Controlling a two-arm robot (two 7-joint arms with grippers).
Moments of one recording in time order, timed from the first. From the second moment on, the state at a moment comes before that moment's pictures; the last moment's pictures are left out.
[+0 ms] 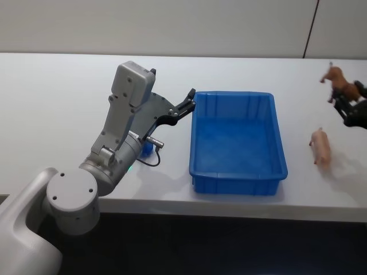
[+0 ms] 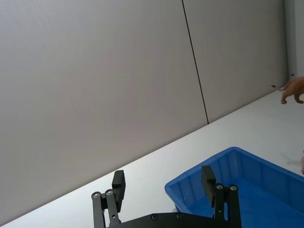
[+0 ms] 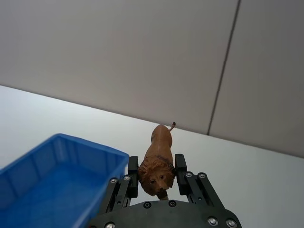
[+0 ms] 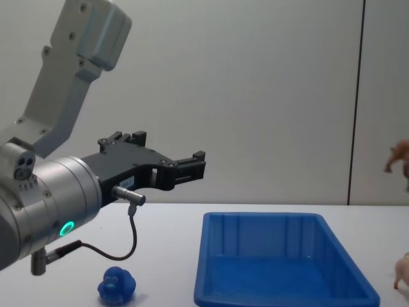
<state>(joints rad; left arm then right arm) -0.24 0.38 0.45 -1.63 -0.20 0.01 -0.01 0.08 0.43 -0.11 -1.66 0.35 0.13 0.21</state>
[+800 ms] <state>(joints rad) -0.24 0.38 0.45 -1.63 -0.20 0.01 -0.01 0.24 0.31 -0.23 -1.57 0.24 0.18 0.49</state>
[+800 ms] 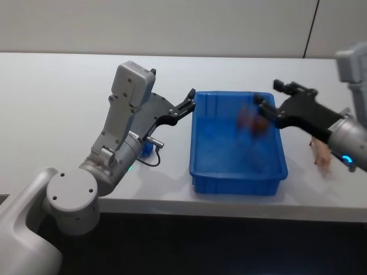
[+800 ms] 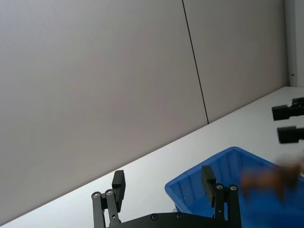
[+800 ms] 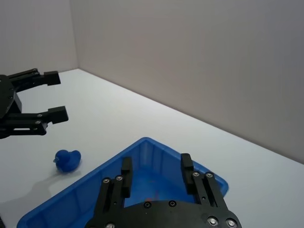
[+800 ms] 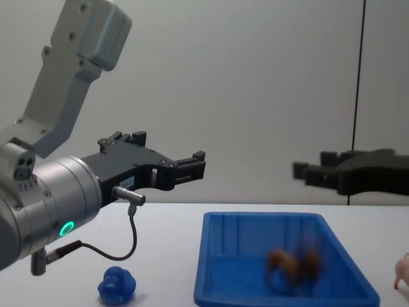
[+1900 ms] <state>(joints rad) -0.24 0.38 0.45 -1.63 -0.20 0.01 -0.01 0.21 0.34 -0.20 -1.53 0.28 0.21 0.38</state>
